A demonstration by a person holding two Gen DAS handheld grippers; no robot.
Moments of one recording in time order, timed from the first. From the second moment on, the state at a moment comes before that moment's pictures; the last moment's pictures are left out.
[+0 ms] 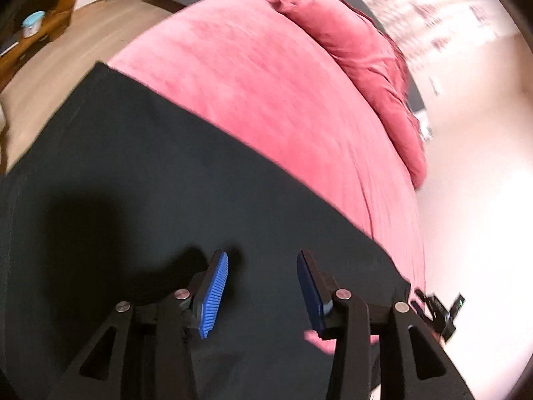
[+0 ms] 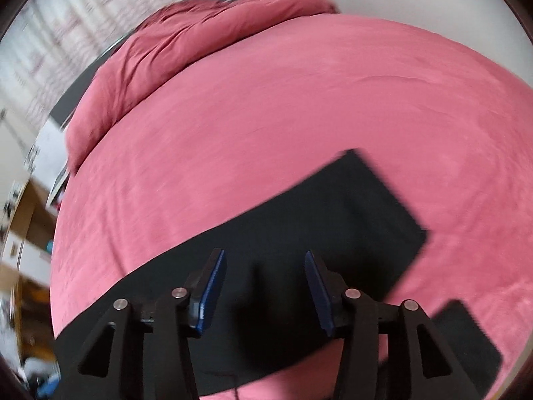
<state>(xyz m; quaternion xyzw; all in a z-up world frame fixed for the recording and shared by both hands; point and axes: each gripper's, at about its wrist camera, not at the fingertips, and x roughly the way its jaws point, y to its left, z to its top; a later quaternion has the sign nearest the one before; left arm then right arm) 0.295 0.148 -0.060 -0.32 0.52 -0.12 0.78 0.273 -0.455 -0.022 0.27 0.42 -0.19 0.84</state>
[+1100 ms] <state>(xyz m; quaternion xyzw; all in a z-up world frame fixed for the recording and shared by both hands) 0.413 0.247 -0.116 -0.30 0.58 0.01 0.76 0.299 -0.320 -0.089 0.10 0.47 -0.15 0.87</state>
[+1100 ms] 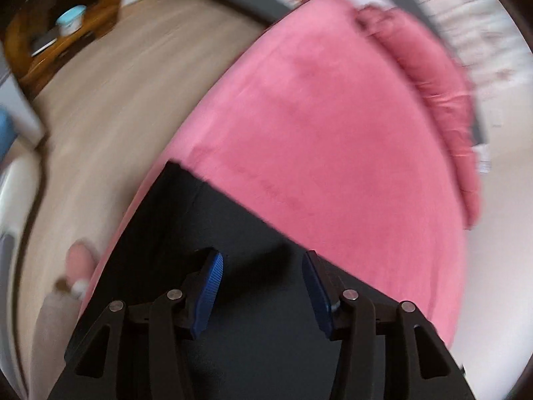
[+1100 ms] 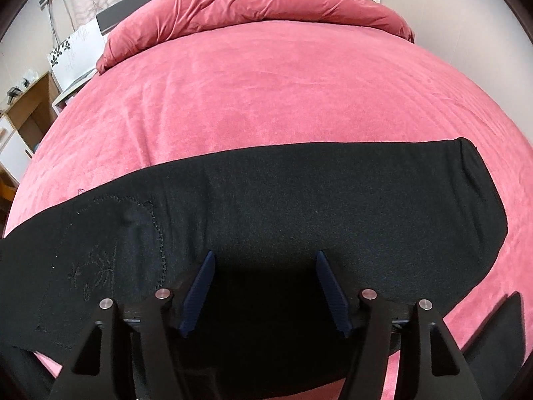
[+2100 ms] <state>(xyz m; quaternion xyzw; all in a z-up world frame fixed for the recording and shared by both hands) 0.253 0.238 -0.106 -0.42 0.40 -0.02 0.81 0.310 -0.330 -0.041 0.23 0.44 -0.12 0.86</state>
